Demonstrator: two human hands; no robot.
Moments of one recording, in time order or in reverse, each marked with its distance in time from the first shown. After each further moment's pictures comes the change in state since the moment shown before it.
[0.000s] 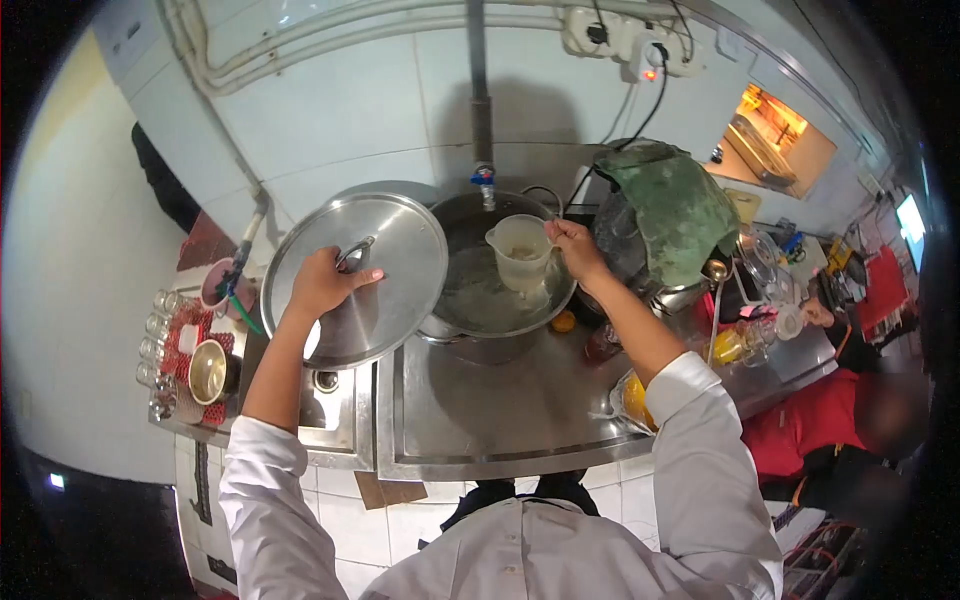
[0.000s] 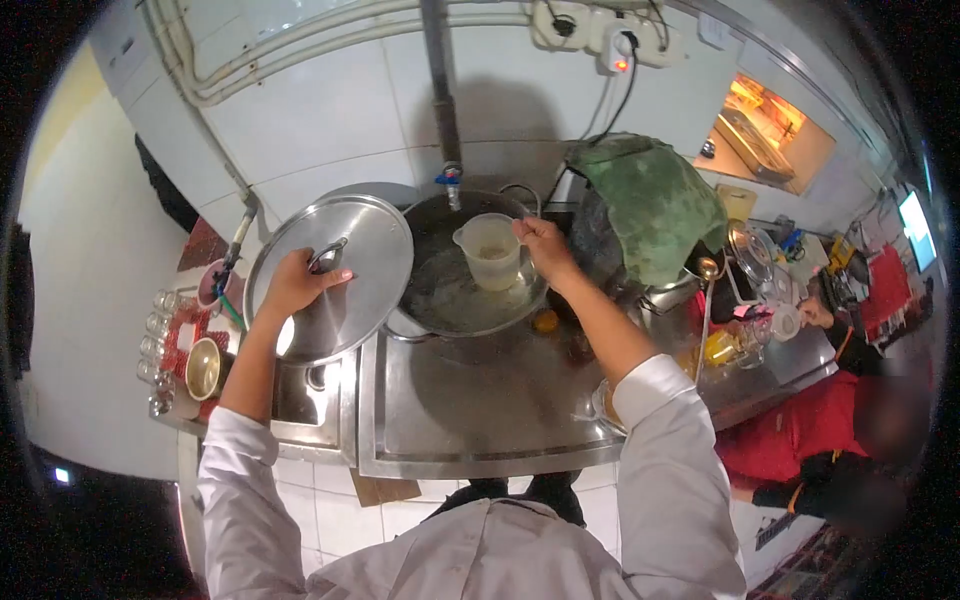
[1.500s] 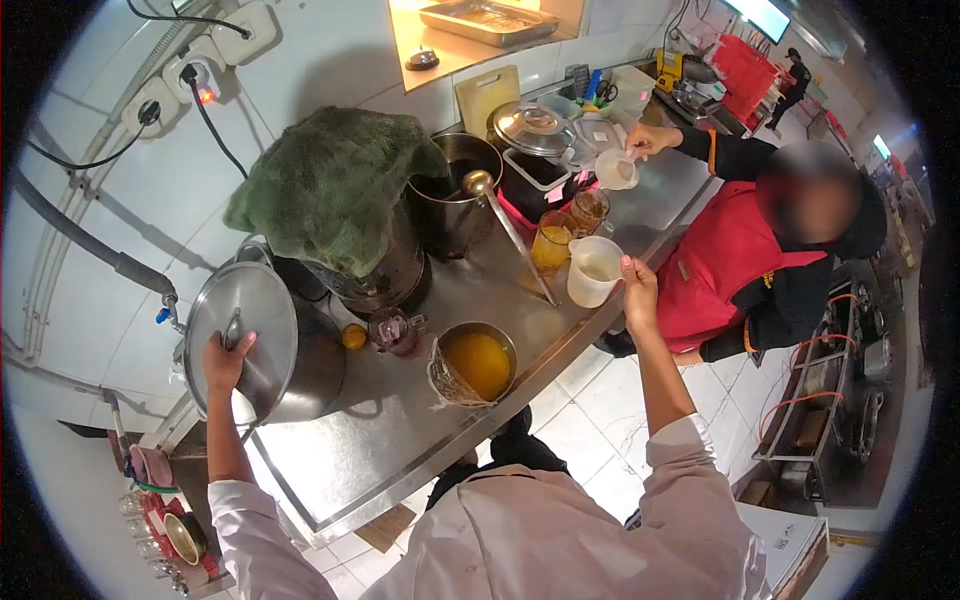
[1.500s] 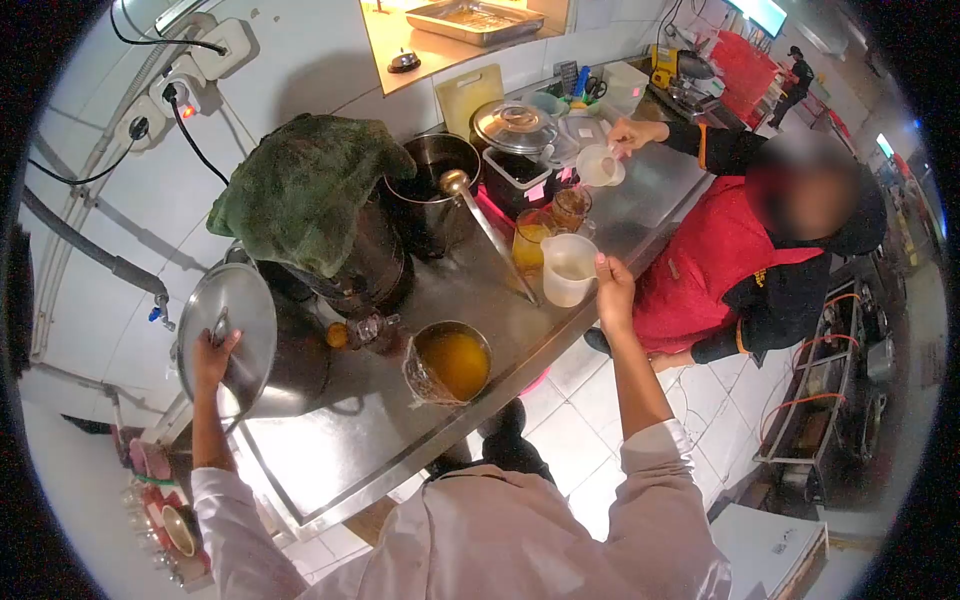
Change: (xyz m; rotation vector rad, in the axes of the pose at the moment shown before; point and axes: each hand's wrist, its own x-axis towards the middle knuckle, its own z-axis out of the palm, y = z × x) left_hand 0.069 0.129 0.209 0.020 -0.071 0.192; right_hand -0.392 0.100 -0.353 -0.139 1.143 0.179
